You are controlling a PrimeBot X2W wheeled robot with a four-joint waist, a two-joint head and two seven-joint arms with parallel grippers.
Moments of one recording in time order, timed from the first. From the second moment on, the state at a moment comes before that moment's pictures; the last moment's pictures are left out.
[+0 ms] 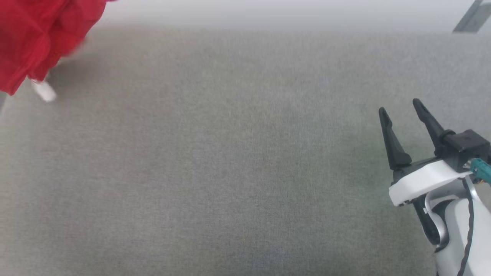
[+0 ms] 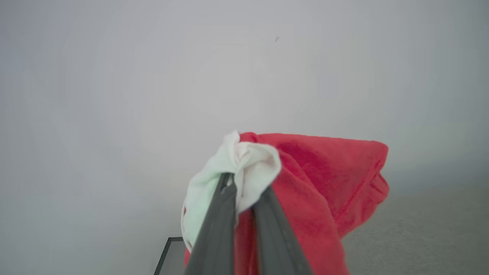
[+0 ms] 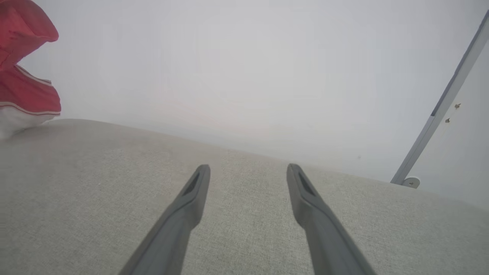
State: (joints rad) left arm -1.11 0.67 -0.27 0.74 -0.49 -0.13 0.09; right arm -0.29 -0.22 0.05 0.12 0.18 0.13 -0.11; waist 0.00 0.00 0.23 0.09
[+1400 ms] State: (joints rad) left arm -0.59 0.56 -0.59 -0.01 -0.62 0.08 0.67; right arm -0.29 -0.11 0.00 0.23 0.19 0.13 -0.22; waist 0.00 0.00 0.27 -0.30
